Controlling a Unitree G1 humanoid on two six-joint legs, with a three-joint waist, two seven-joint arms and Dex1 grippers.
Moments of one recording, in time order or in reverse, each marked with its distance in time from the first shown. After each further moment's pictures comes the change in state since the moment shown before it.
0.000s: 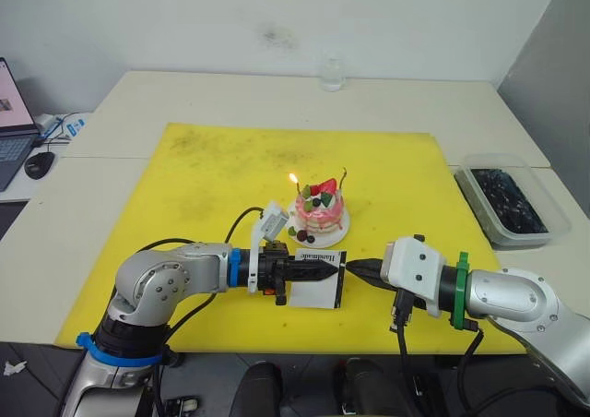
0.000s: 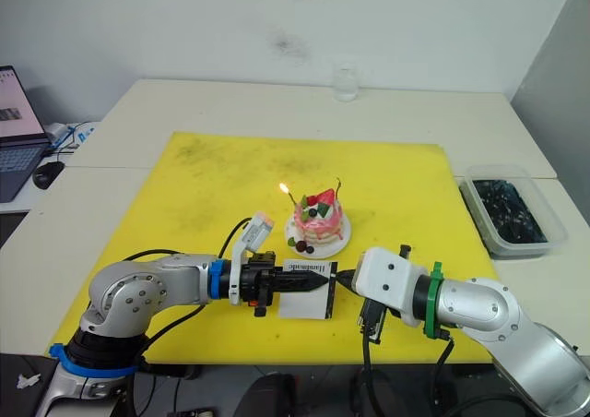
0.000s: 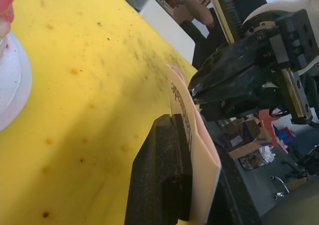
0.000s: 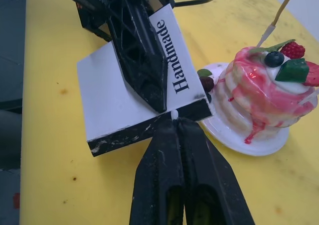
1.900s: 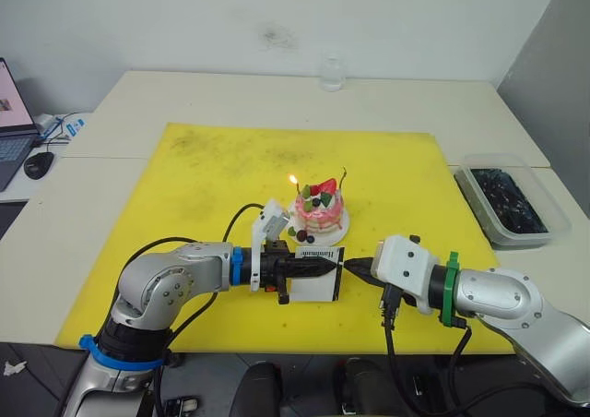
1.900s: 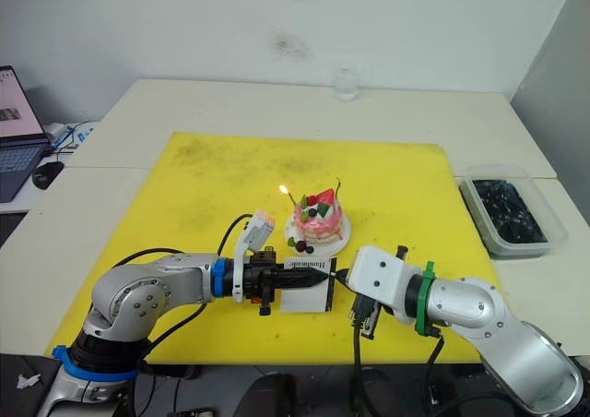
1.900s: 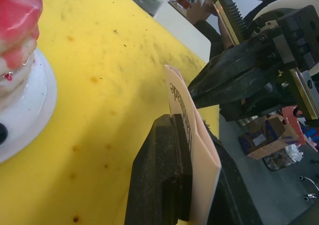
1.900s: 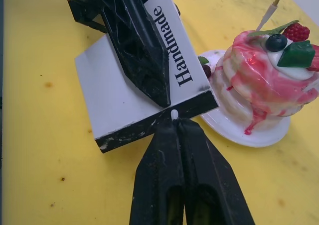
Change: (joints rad) left arm 0.016 -0.002 -0.027 -0.022 0.107 -0.087 -0.024; right arm -0.038 0.042 0.058 0.014 -0.065 0.067 -0.027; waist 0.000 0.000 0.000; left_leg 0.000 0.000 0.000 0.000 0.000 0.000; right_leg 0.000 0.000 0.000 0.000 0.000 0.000
